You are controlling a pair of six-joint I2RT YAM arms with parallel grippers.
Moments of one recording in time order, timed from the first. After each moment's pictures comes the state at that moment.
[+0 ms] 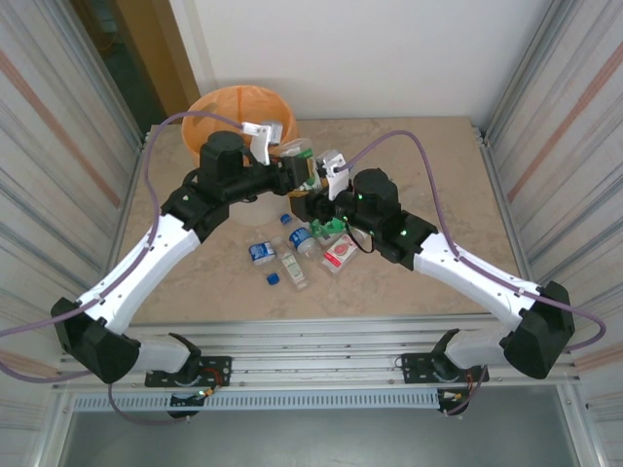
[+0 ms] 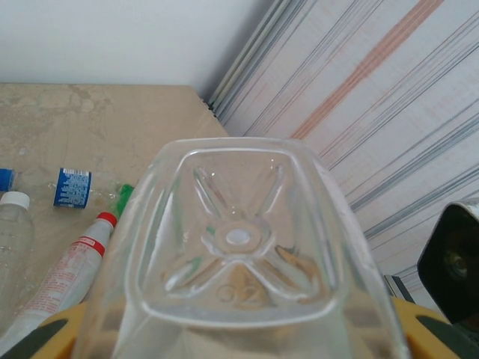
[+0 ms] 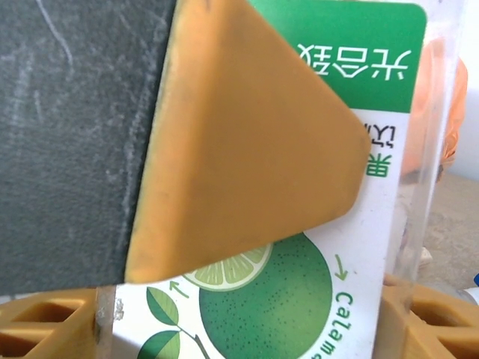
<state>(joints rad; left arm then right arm) -0.58 1.33 1.36 -0.30 0.35 -0.49 0.81 1.31 1.12 0.02 -0.08 0.15</state>
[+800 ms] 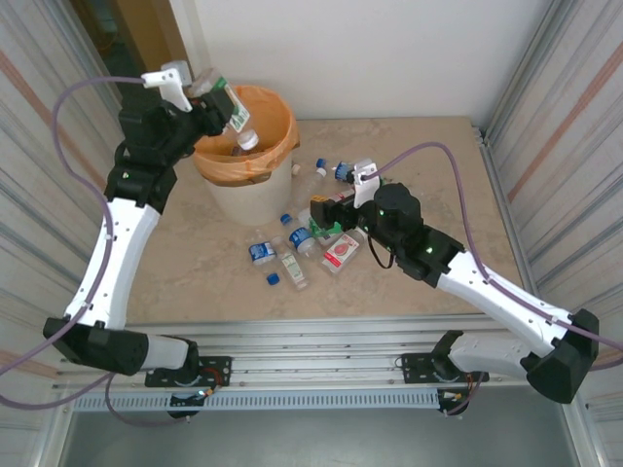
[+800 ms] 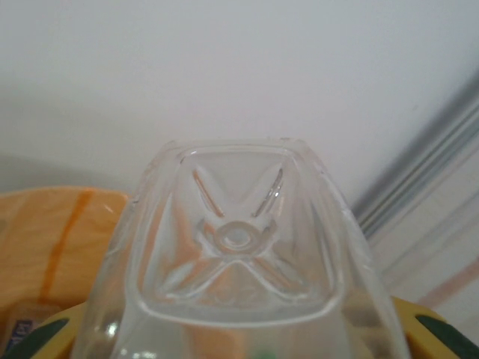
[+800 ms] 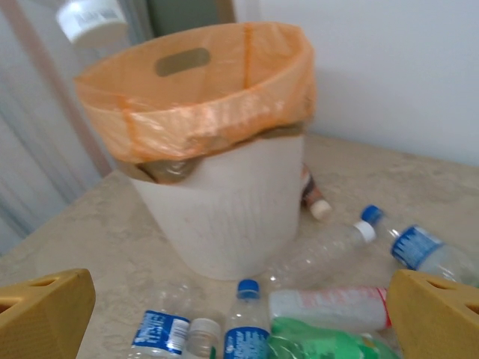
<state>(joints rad) -0.21 1.37 1.63 -0.32 0.21 -0.46 0.82 1.12 1.03 -0.13 0.21 0.23</state>
